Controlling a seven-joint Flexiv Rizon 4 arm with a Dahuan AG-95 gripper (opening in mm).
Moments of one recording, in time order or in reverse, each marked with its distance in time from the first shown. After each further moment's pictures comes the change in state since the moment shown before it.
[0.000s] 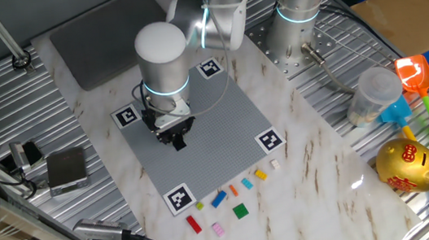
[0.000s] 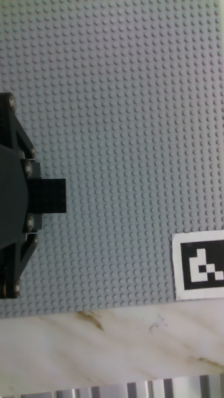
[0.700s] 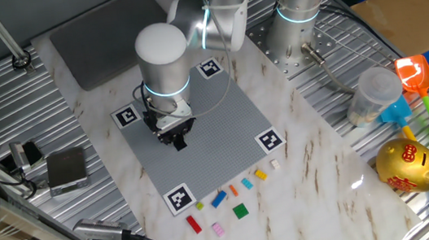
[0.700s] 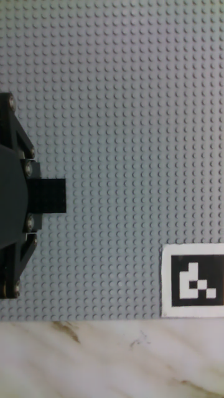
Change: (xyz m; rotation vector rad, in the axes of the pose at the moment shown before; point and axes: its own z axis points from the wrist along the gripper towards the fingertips) arm -0.003 -0.002 0.000 0.000 0.009 -0.007
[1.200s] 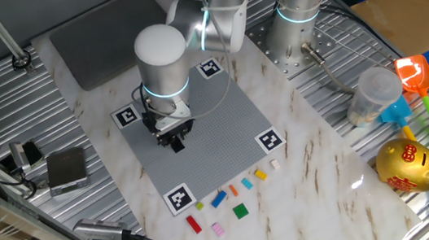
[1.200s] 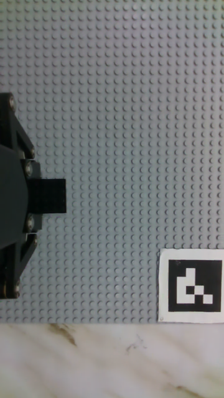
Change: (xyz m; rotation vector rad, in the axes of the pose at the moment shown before) arm 0.000 -0.001 0.001 0.000 -0.008 -0.003
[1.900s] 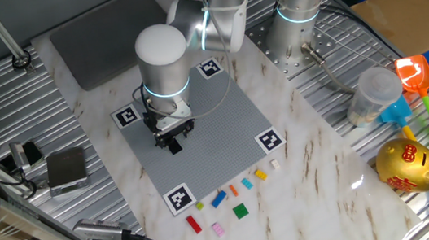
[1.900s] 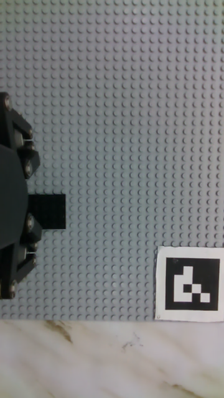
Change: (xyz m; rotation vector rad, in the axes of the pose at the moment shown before) arm 0.000 0.000 0.002 0.001 -0.014 -0.011
